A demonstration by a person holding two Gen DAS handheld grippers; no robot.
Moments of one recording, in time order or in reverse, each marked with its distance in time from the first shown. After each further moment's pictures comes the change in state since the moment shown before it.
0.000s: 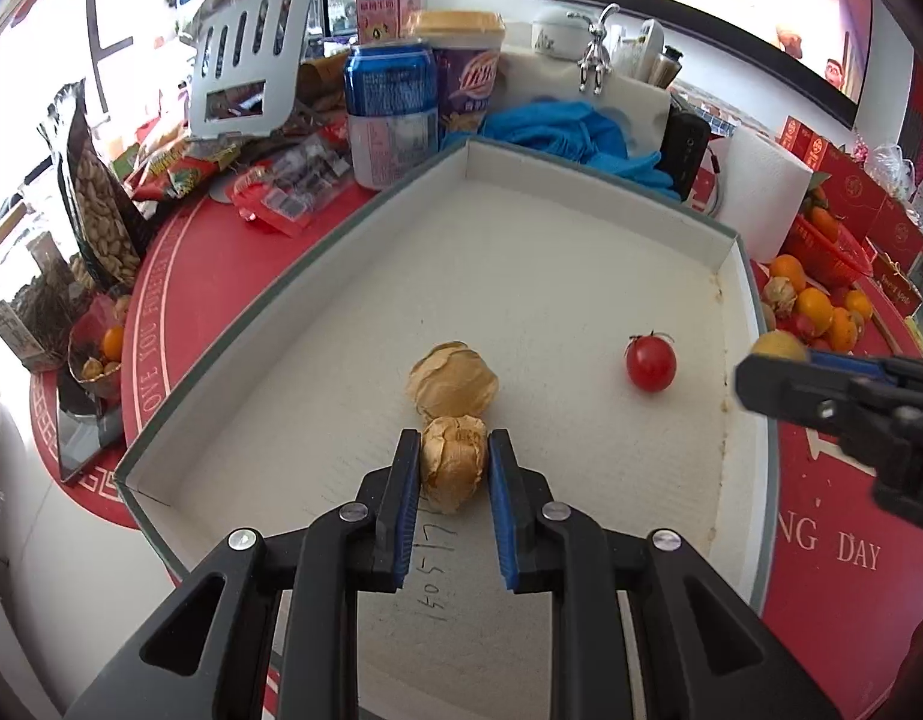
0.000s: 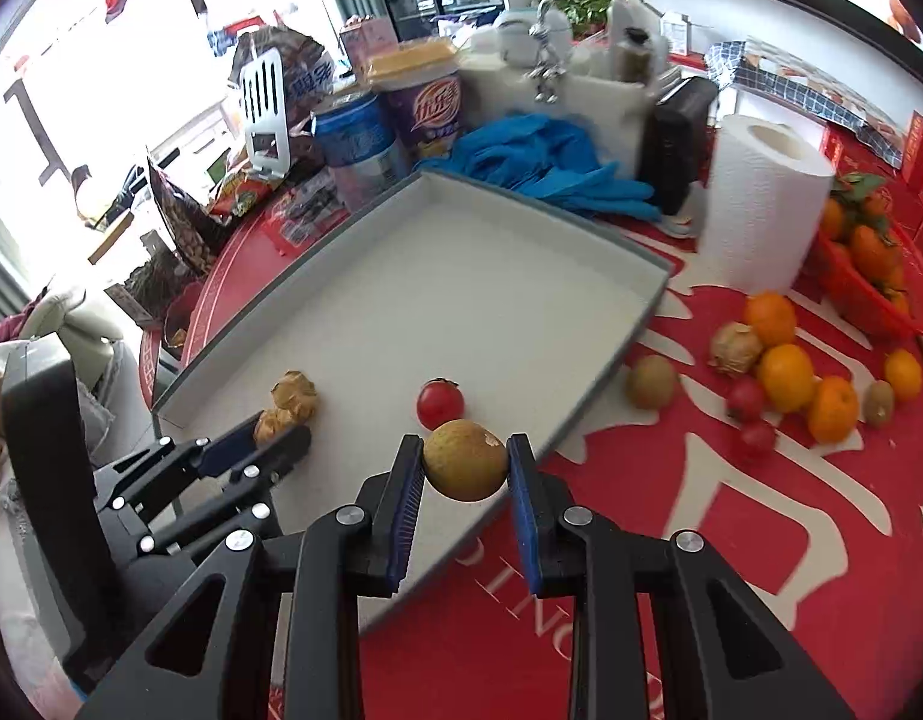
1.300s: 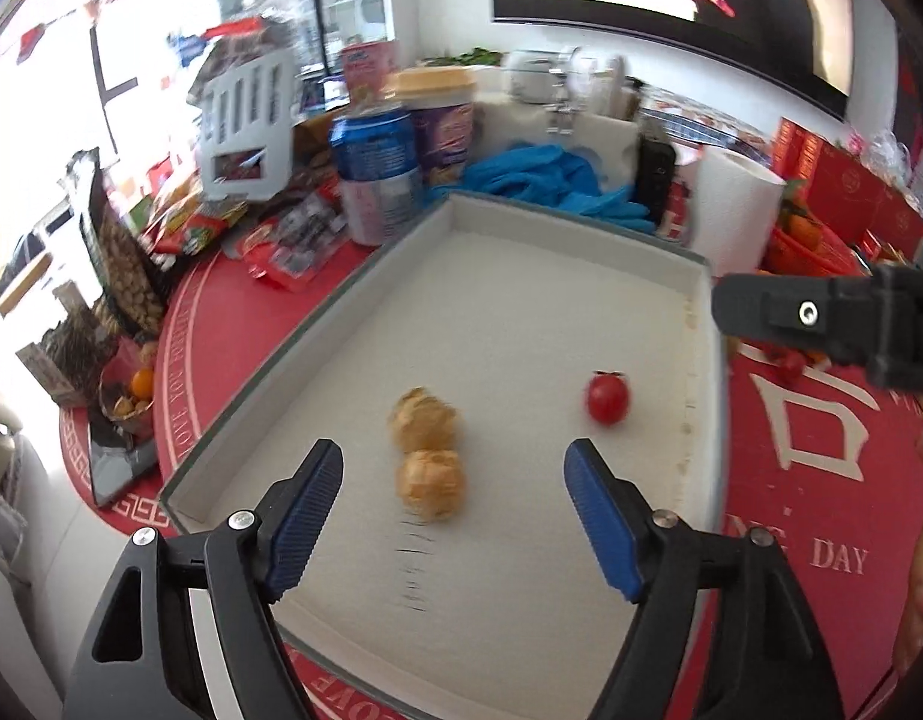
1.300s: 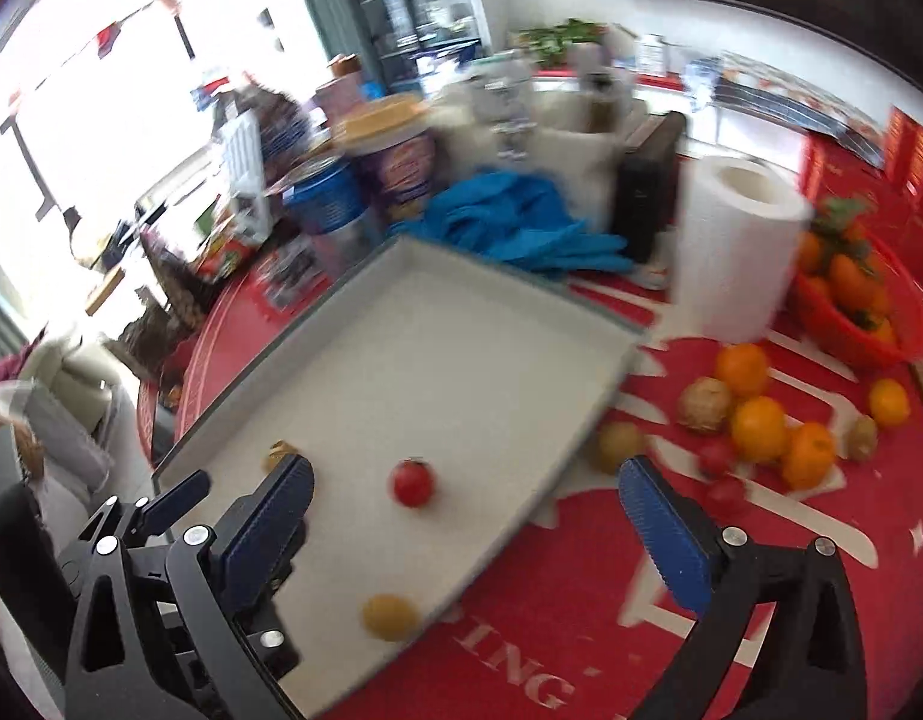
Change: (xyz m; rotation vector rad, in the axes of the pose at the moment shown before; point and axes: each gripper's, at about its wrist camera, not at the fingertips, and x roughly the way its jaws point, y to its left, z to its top) left arm -0.031 -0.027 0.007 0.064 -0.070 0.035; right arm -0.027 -0.037 0.011 0.106 -0.108 -0.027
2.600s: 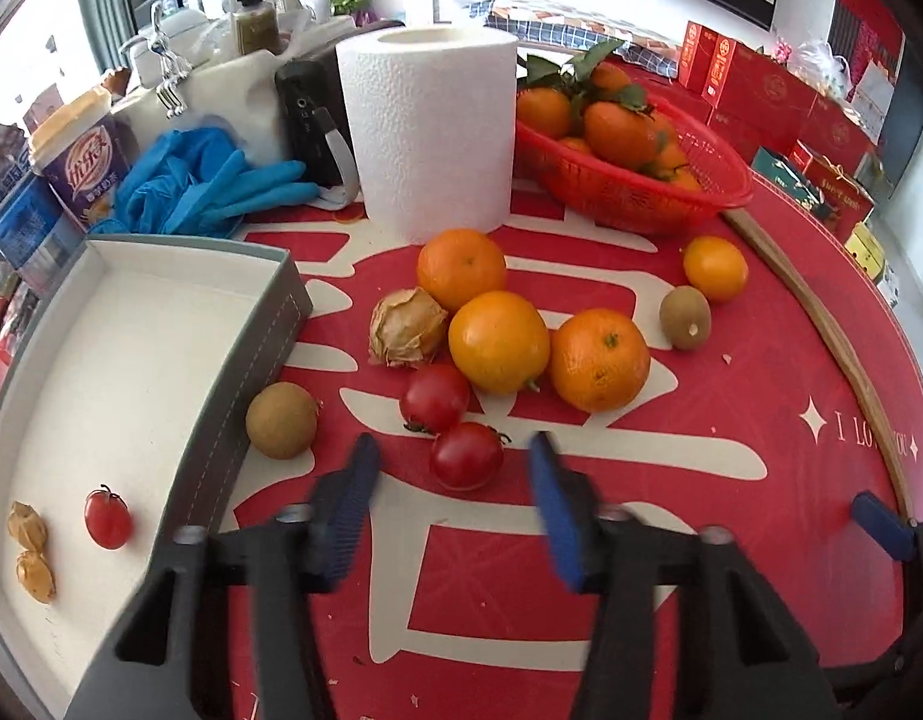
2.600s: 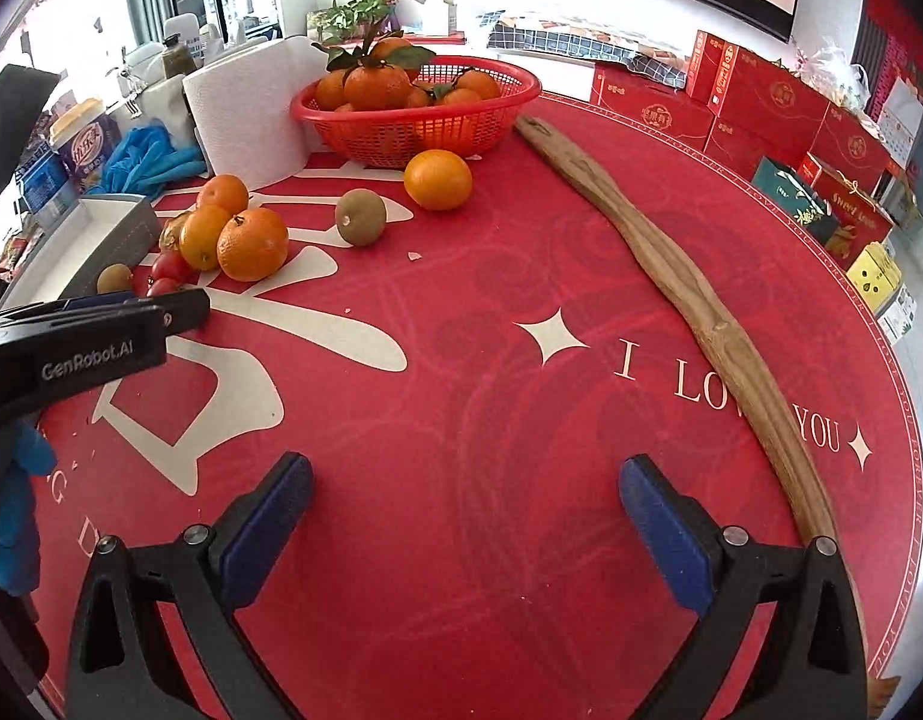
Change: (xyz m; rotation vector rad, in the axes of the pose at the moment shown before) left arm 0.069 -0.212 0.049 0.130 0.182 -0.156; right arm -0.049 -0.196 -0.096 0.121 0.049 -0.381
